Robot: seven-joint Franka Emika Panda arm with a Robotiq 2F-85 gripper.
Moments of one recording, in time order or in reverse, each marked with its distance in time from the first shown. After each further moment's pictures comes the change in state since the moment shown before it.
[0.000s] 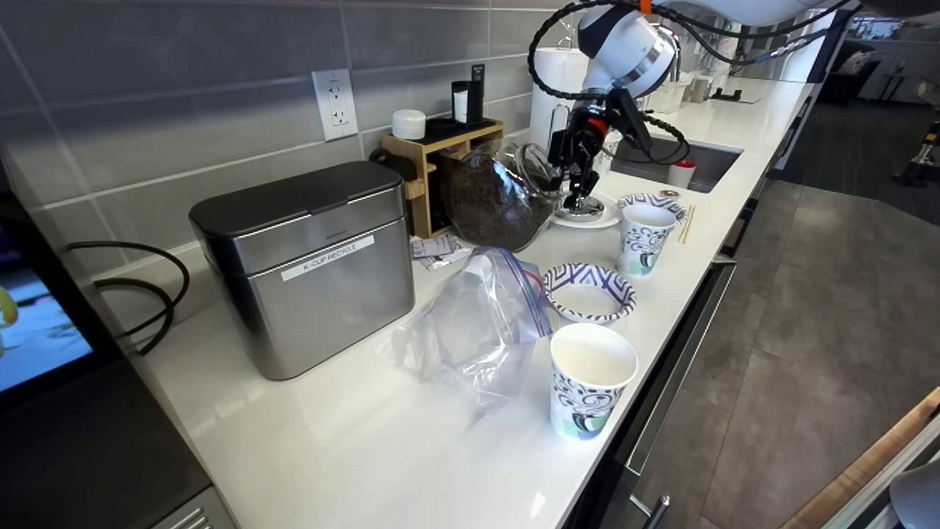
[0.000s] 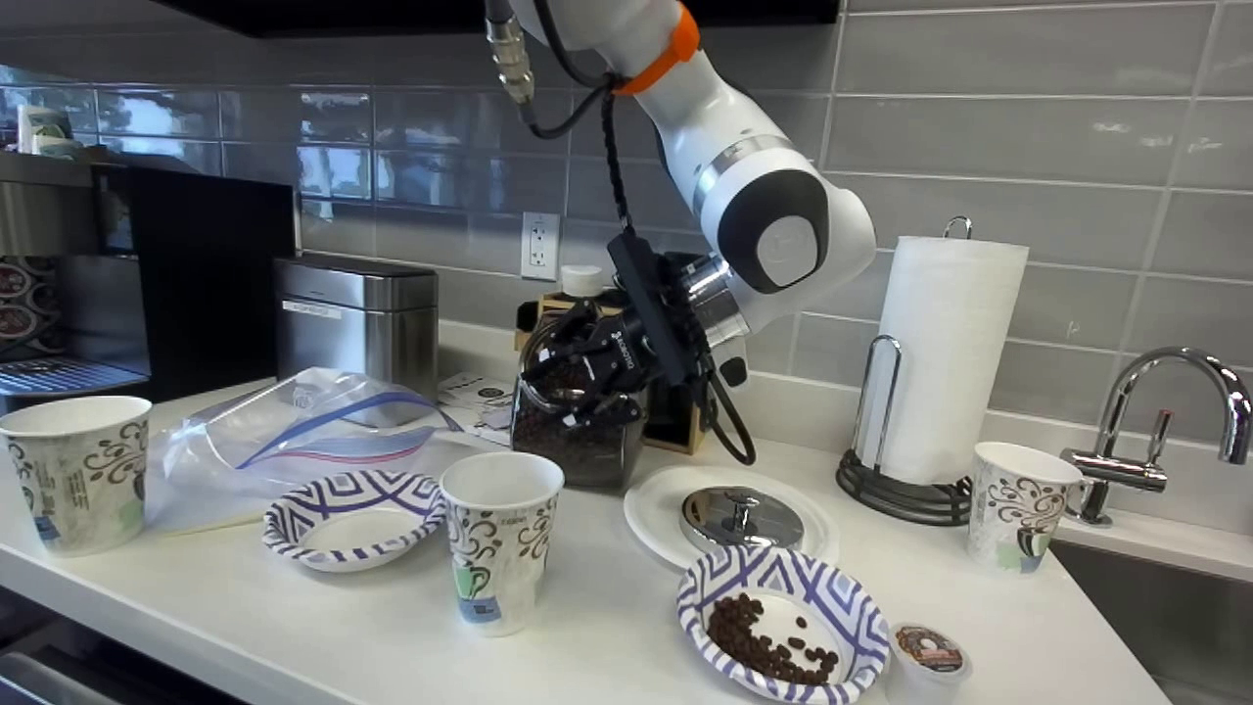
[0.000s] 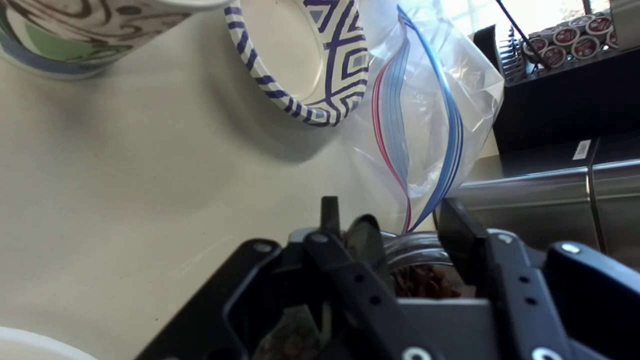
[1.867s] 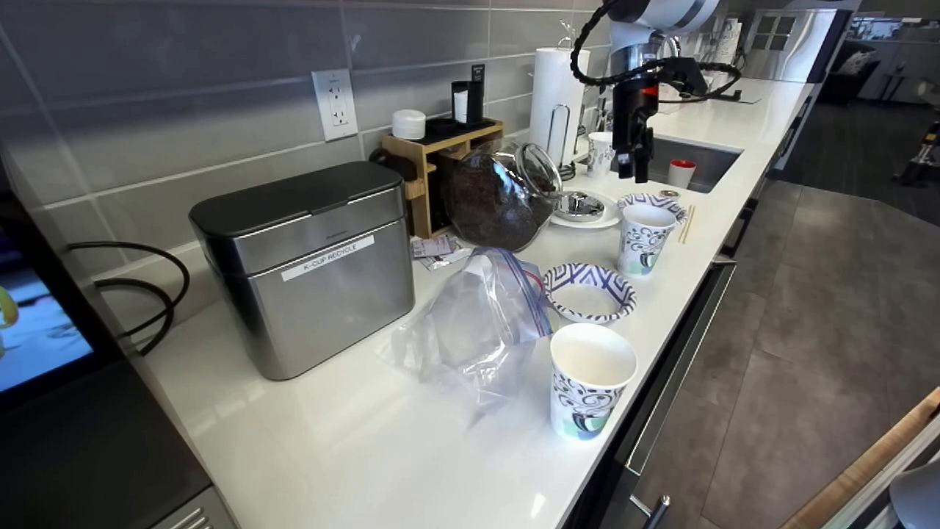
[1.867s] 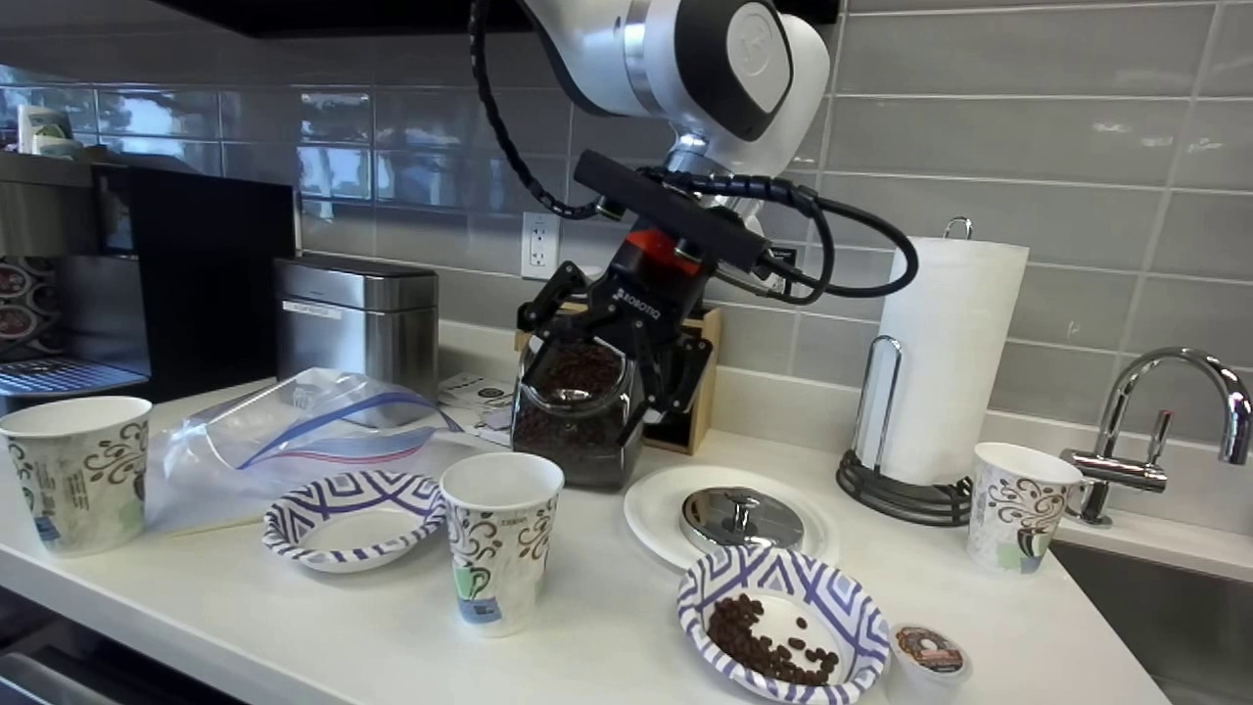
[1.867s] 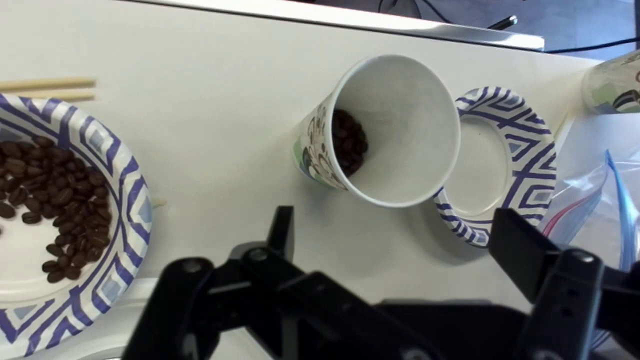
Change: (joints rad) arm 0.035 -0.359 -0.014 -0.327 -0.495 0.175 -0.169
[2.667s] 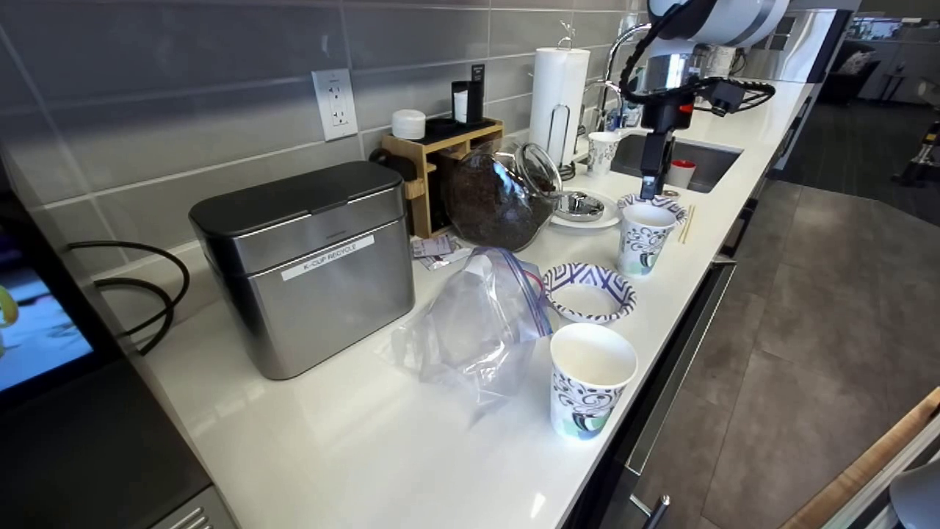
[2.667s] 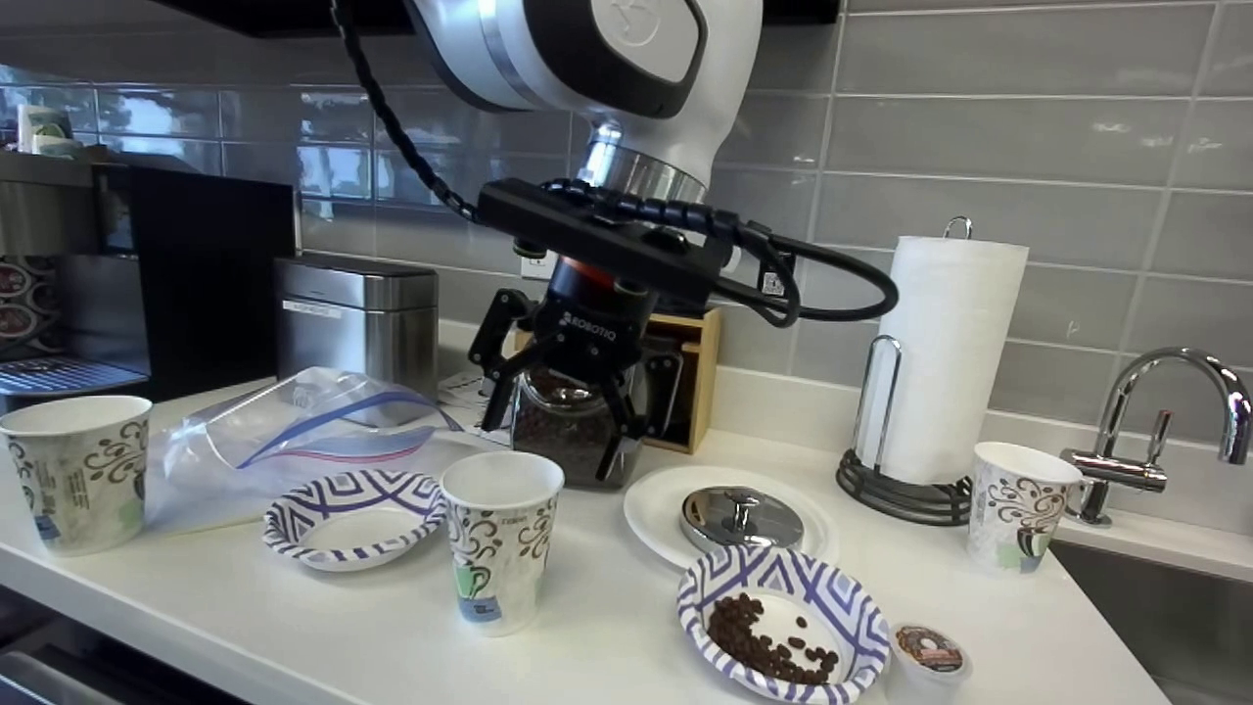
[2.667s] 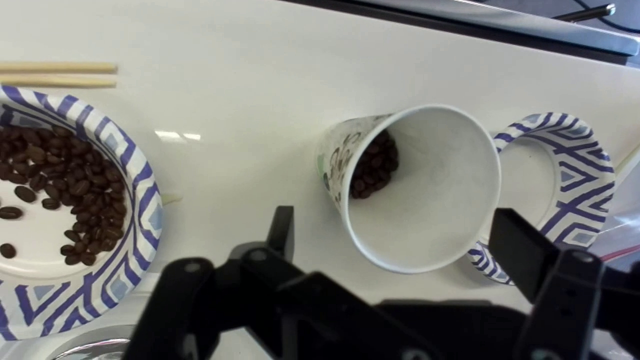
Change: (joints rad) arm 0.011 -0.270 -0.018 -0.423 -0.003 0.383 -0.143
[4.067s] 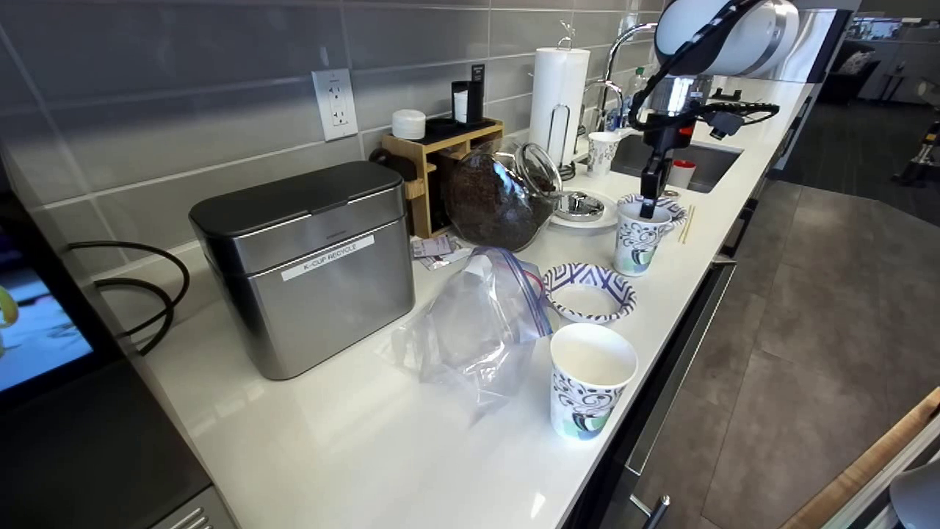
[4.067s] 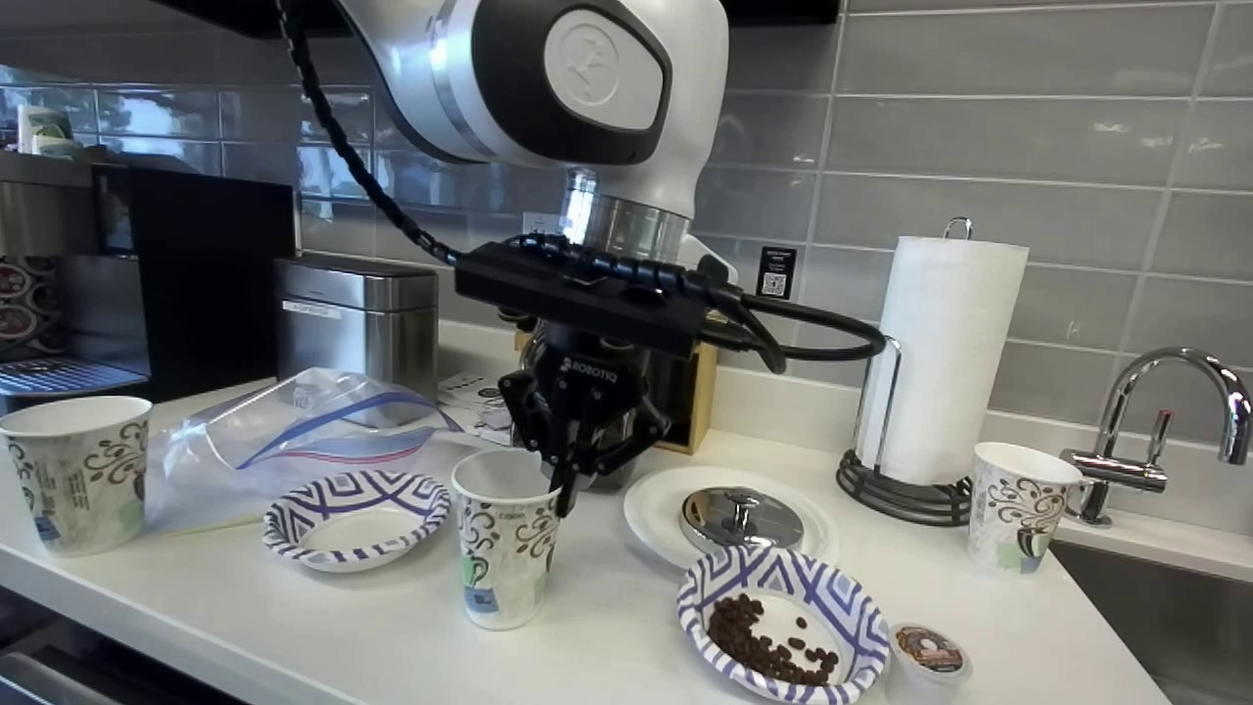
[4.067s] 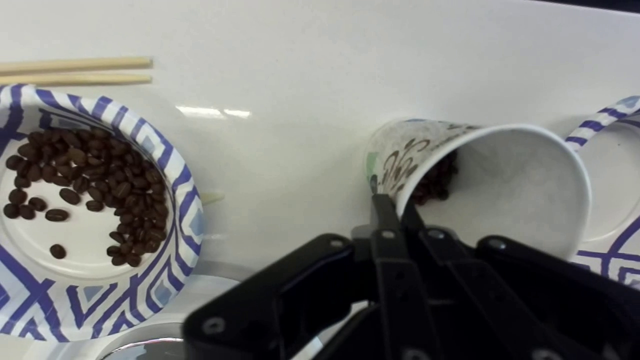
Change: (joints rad) arm 0.018 -0.016 -0.016 -0.120 -0.041 0.228 0.055
